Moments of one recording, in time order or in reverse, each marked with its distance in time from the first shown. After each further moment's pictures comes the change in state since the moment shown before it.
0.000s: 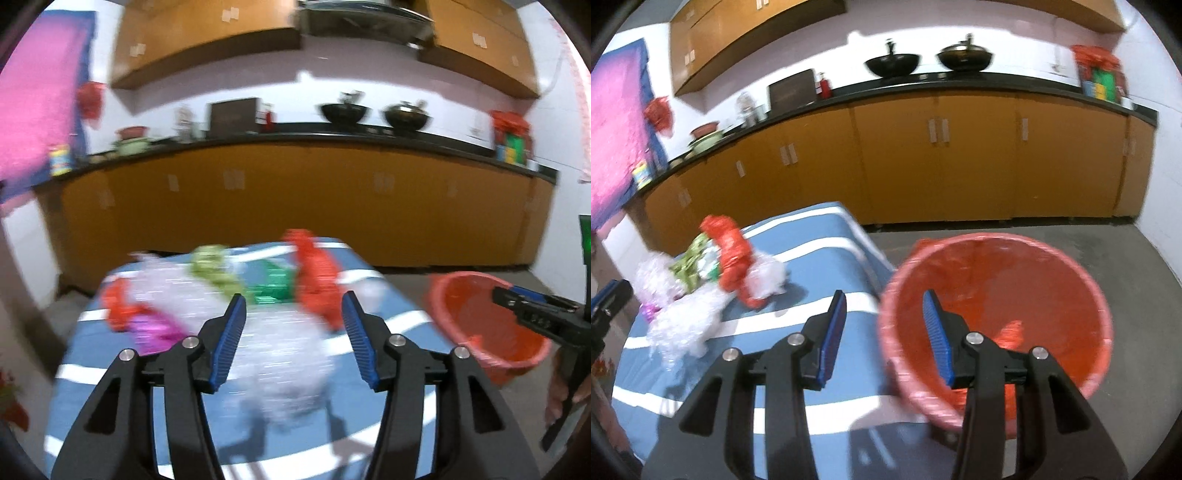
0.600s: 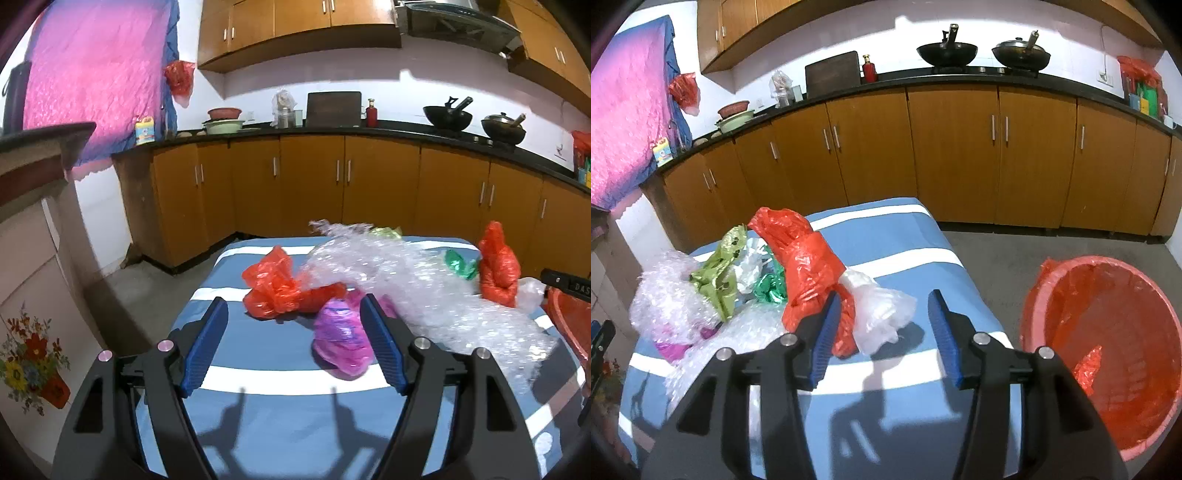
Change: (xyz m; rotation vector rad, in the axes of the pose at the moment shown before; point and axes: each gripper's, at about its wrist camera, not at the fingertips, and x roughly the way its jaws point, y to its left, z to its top) left arm 0.025 0.147 -0.034 -0.120 0.019 0.272; right arm 0.086 0.118 0.027 -0.067 0.032 0.068
